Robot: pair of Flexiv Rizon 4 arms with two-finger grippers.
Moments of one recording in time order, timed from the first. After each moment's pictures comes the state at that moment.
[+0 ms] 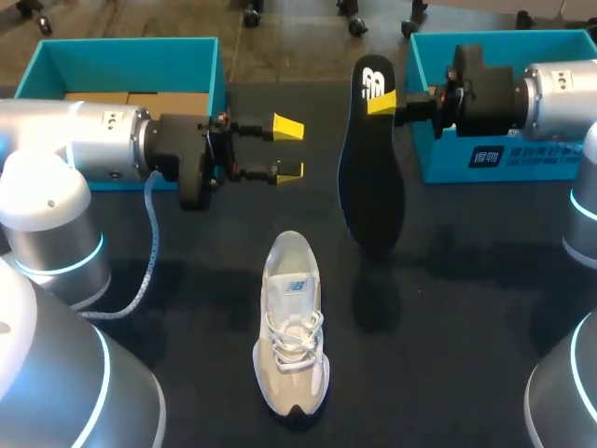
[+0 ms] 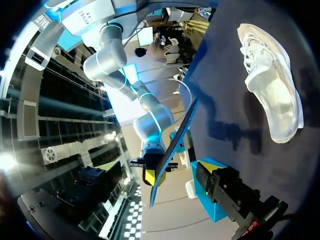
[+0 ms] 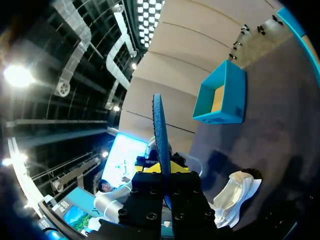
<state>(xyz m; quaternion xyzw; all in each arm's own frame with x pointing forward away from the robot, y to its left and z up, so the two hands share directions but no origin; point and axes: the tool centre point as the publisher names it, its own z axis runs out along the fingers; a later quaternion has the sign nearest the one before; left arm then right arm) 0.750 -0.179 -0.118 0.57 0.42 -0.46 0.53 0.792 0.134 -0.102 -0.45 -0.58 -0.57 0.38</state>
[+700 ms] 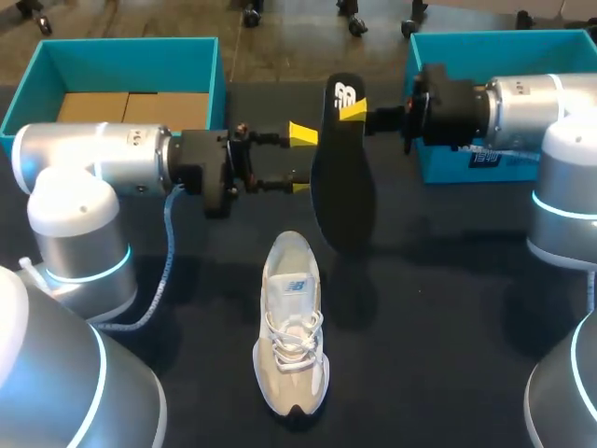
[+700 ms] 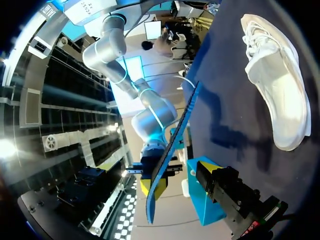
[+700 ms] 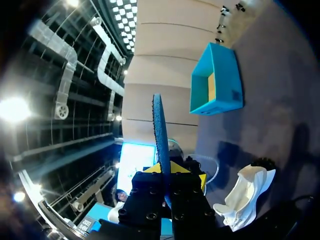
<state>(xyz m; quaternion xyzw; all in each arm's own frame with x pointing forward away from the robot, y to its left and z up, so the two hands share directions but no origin) 0.772 -0.199 -0.153 0.54 0.45 -0.48 0.53 0.816 0.170 -0.131 -0.50 -0.52 -0.53 0.45</state>
